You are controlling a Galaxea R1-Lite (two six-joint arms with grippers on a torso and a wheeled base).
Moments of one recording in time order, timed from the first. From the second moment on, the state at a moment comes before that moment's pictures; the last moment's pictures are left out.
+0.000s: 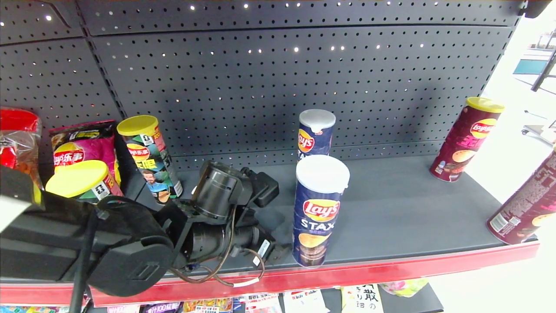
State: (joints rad) left arm -0.73 1.85 -0.85 -0.32 0.02 0.10; right arm 0.00 0.00 0.00 0.00 0.00 -0.01
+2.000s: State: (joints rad) left arm -0.74 1.44 -0.84 -0.32 0.03 0.14; right arm 0.00 0.00 0.00 0.00 0.00 -0.01
